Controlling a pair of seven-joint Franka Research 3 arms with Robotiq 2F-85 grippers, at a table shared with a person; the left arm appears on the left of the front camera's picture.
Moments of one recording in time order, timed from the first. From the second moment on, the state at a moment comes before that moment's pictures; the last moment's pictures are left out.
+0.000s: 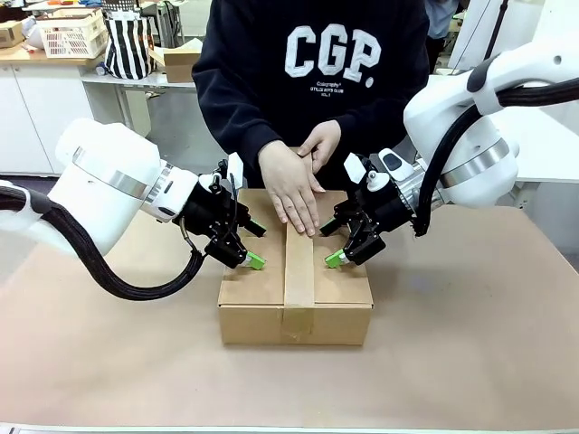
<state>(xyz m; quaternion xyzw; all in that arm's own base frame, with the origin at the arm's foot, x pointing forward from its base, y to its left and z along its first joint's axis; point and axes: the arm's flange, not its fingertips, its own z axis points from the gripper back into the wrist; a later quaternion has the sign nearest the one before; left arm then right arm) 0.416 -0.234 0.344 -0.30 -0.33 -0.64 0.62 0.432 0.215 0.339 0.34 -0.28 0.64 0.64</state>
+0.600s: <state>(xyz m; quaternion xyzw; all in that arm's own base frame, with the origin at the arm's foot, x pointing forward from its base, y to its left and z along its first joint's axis) 0.416 -0.234 0.344 -0.30 -0.33 -0.64 0.62 0.432 0.215 0.339 0.34 -0.28 0.64 0.64</state>
